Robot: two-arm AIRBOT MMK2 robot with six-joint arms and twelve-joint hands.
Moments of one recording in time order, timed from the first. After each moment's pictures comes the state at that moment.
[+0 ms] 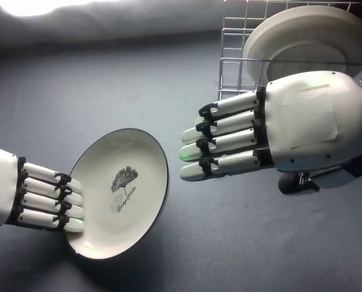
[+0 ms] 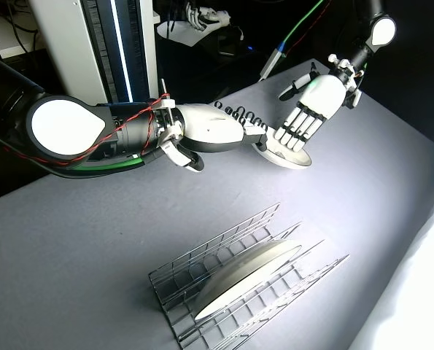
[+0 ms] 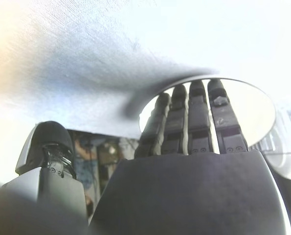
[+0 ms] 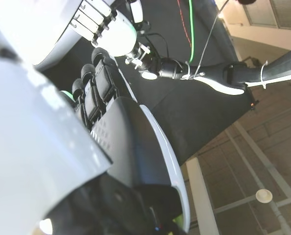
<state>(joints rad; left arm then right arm) 0.77 -0.96 1.52 1.58 -1.05 0.12 -0.38 -1.06 1.14 -1.23 0.73 -0.32</state>
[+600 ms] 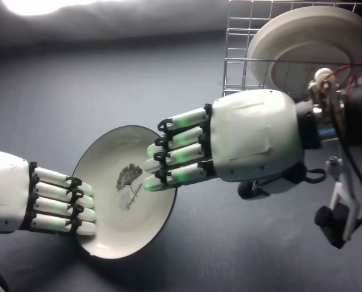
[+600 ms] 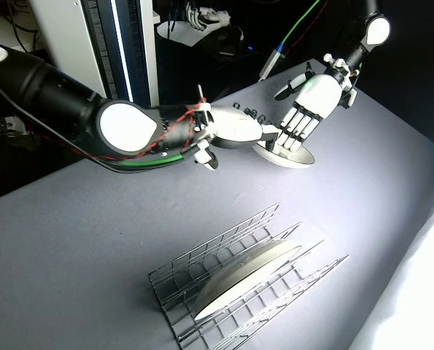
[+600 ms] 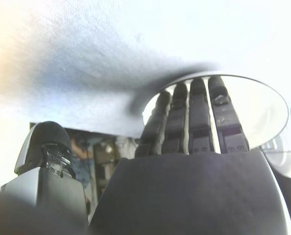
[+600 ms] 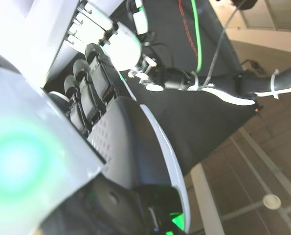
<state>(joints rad) 0.78 -0.95 1.46 1.56 -1.01 0.13 -0.38 -1.21 1.20 -1.22 0.65 -0.32</state>
